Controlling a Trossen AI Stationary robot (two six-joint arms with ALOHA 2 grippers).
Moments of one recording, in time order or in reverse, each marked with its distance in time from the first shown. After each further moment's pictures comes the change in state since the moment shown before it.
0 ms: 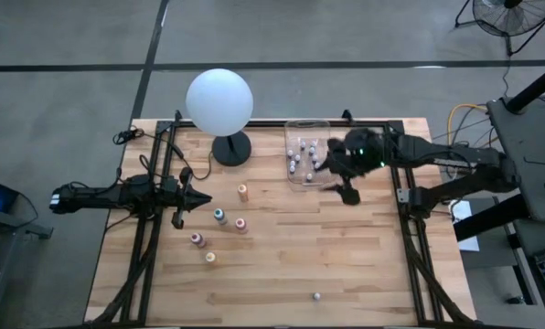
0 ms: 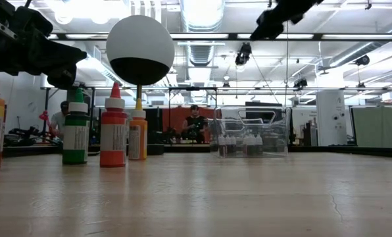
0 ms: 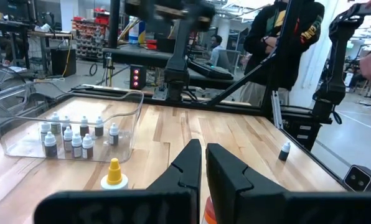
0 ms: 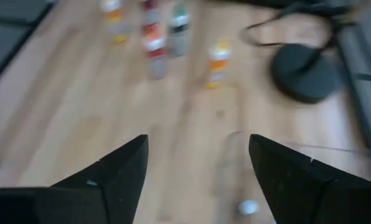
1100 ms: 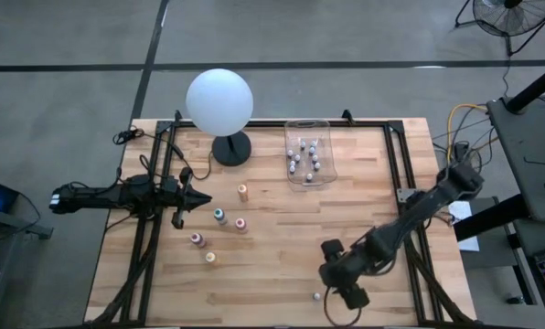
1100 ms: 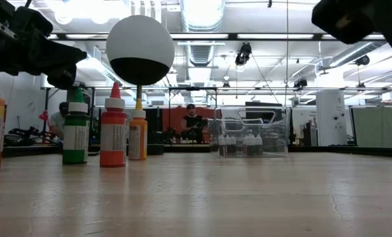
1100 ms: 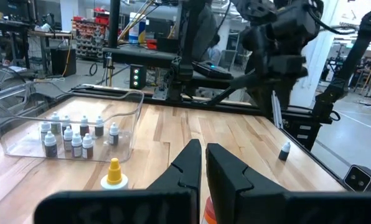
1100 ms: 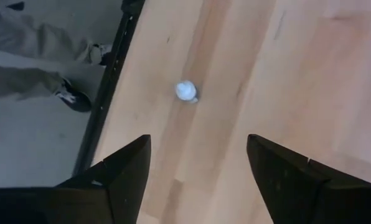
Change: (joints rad) left arm 0.000 0.000 0.000 0.000 0.000 0.000; right arm 0.792 0.461 0.086 -0.002 0.162 0.637
